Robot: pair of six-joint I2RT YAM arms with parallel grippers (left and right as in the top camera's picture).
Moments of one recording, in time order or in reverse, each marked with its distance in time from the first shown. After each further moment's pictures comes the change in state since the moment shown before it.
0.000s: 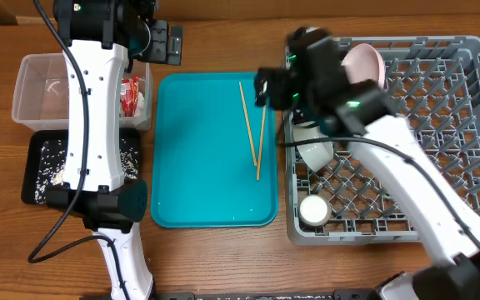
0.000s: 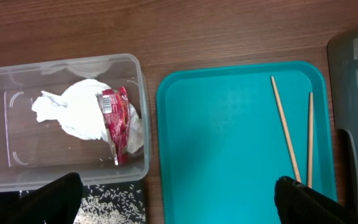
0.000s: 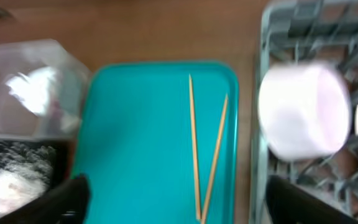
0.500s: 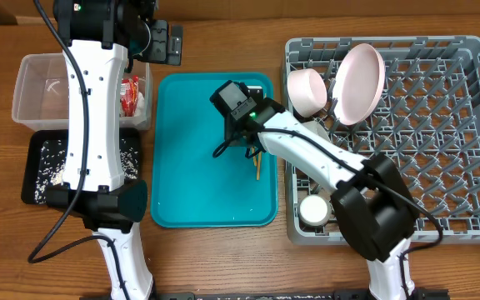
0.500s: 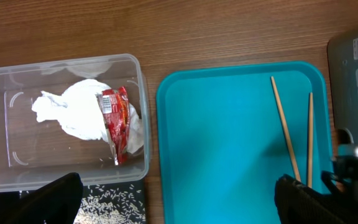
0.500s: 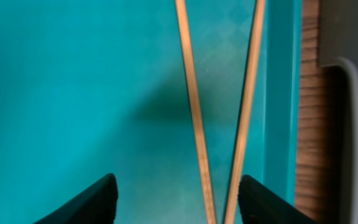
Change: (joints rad) left arm 0.000 0.000 0.000 0.000 0.000 0.000; right arm 0.152 0.415 -0.001 0.048 0.137 0.164
